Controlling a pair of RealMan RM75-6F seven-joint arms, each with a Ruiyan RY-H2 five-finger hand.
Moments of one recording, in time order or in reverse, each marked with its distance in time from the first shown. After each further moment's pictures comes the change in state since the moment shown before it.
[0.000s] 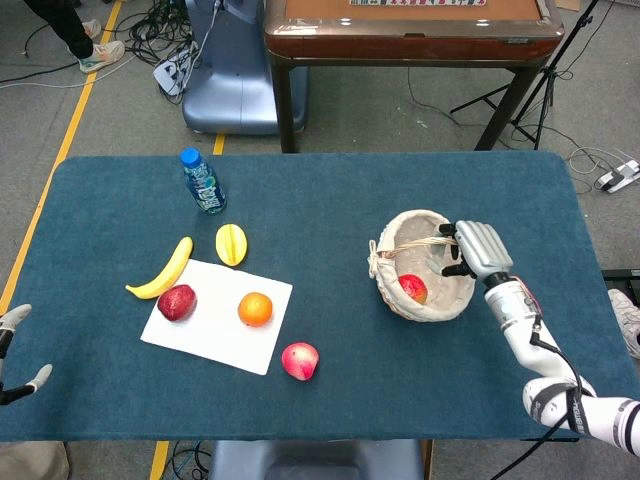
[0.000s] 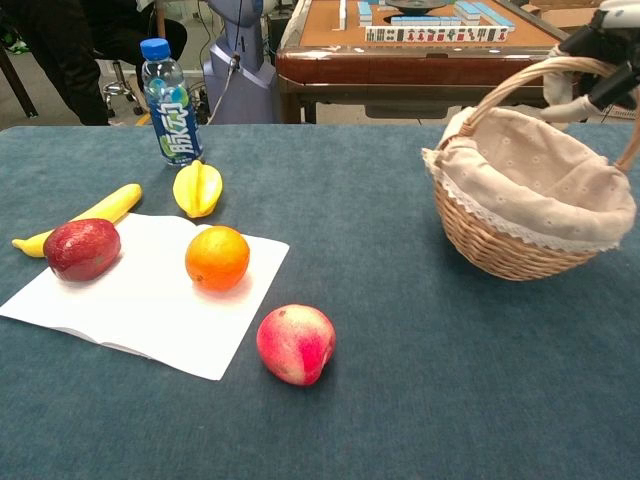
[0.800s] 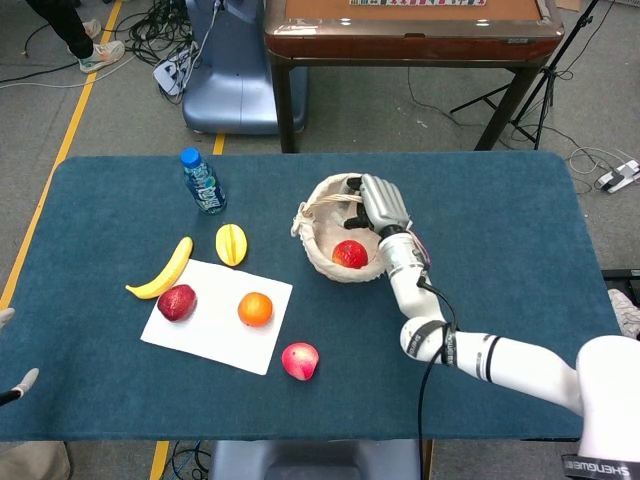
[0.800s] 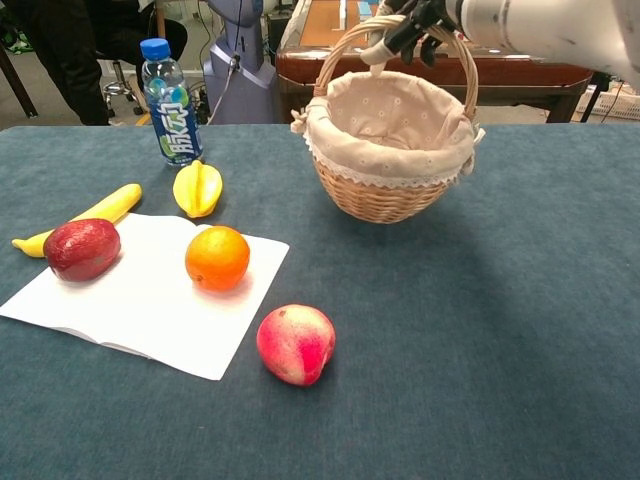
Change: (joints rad) left arm 0.028 0.013 0.000 0.015 -0.003 0.026 -0.028; right arm 0.444 -0.368 0.169 0.279 0.500 0.065 -0.243
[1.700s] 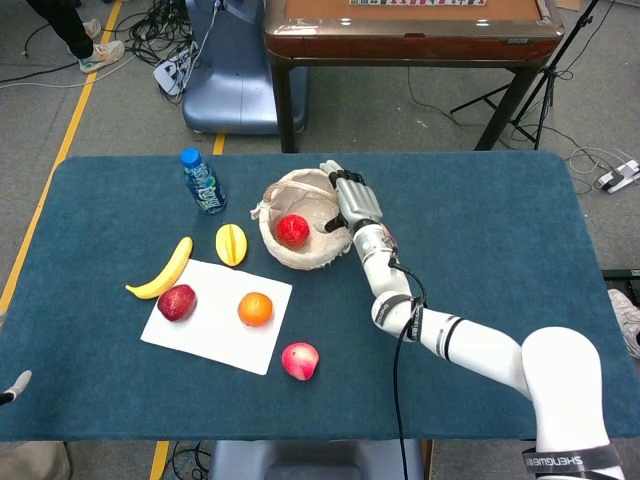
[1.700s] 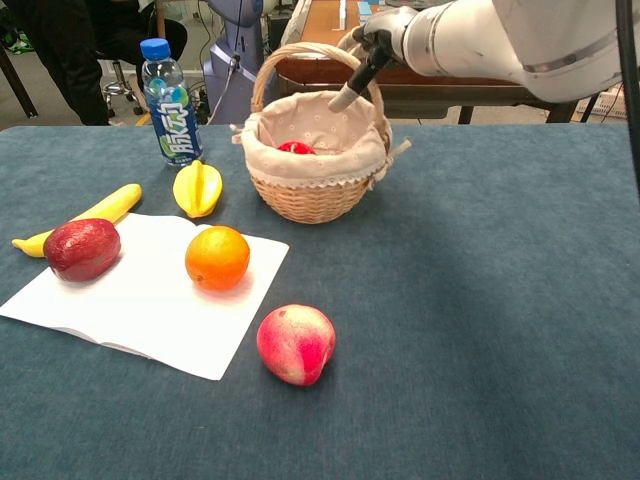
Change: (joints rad) left arm 0.013 0.008 -0.004 -0.002 -0.007 0.003 -0.002; right arm 0.135 -0.109 -0.012 0.277 0.165 -0.206 -0.137
